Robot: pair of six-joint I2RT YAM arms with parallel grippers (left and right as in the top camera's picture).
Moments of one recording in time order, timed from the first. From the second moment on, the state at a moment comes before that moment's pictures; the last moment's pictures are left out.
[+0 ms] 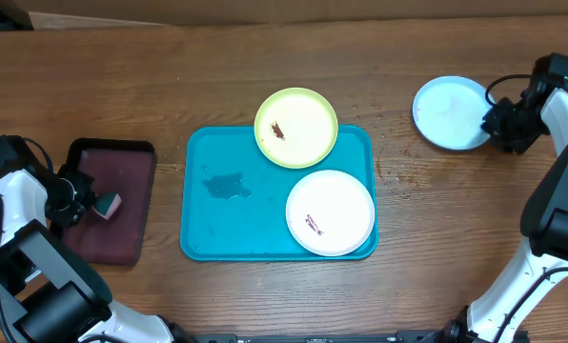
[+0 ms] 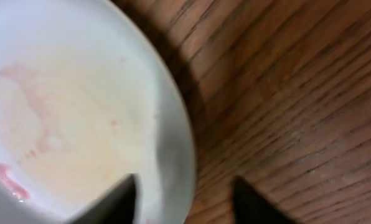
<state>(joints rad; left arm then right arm) 0.67 1.80 1.20 -0.77 0.15 -0.47 -0.35 2.14 1.64 -0.91 -0.17 0.47</state>
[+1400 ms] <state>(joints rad) 0.67 1.80 1.20 -0.78 0.15 -0.47 0.36 2.14 1.64 -0.56 -0.07 0.21</state>
